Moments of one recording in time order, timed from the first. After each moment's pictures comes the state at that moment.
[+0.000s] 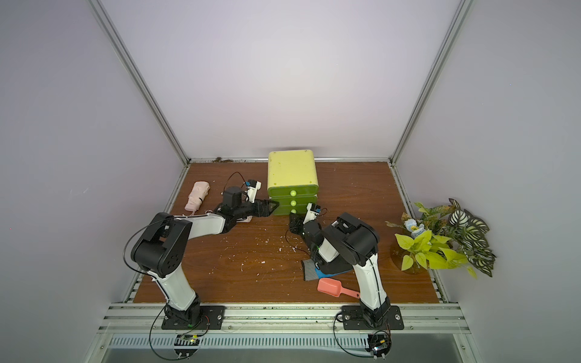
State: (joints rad) left arm -0.33 1.79 0.85 0.46 0.53 -0.37; right arm 0.72 2.06 0.61 1.24 0.23 0.90
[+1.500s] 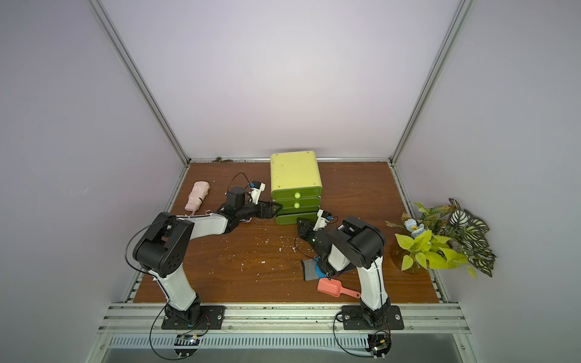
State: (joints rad) left arm -0.37 1.80 0.86 0.43 0.53 -0.38; right arm 0.70 1.98 0.39 1.43 0.15 1.08
